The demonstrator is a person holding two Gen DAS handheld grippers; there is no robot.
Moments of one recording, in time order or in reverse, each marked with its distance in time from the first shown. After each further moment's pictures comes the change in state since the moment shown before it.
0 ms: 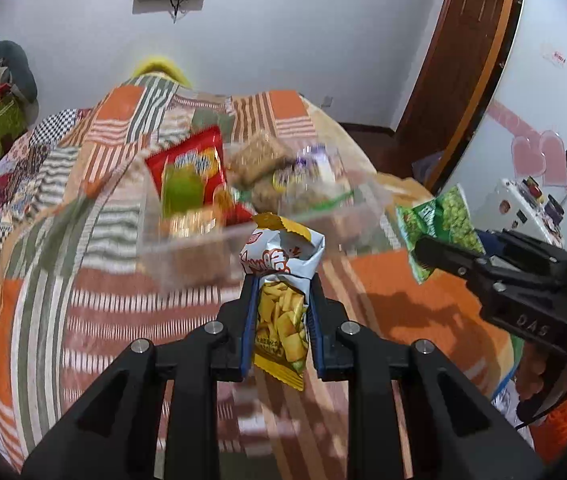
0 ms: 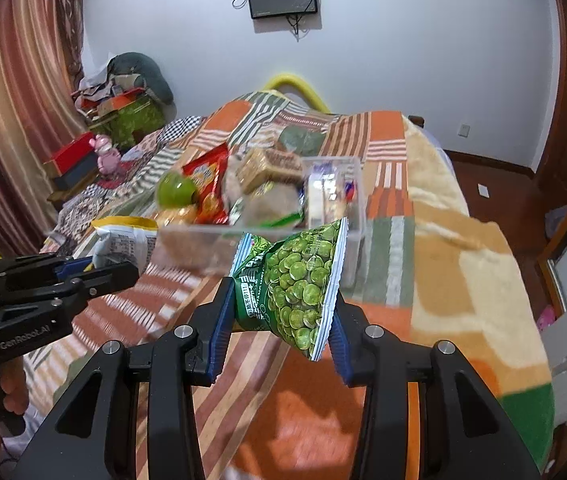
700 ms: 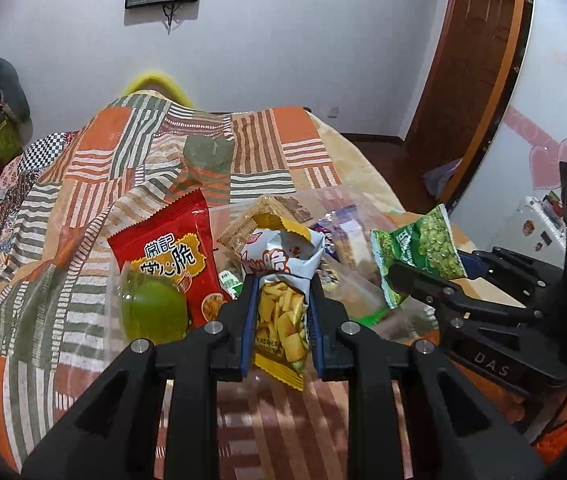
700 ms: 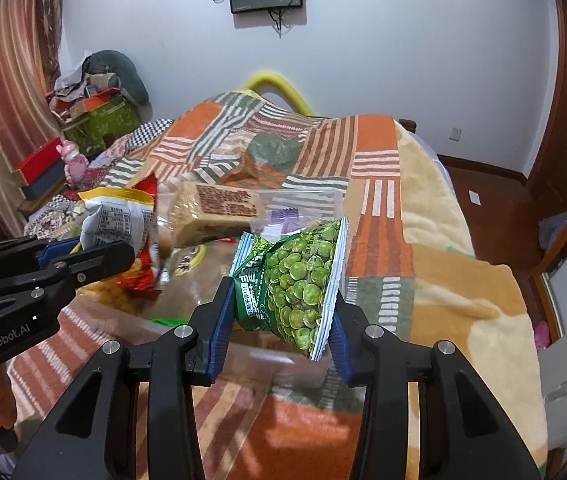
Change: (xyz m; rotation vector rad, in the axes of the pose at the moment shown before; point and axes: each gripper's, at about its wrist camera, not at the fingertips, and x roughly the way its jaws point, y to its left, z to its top) left arm 0.088 0.009 0.070 0.026 -0.021 0.034; right arm 0.073 -0.023 0.037 -0.010 0.021 -0.060
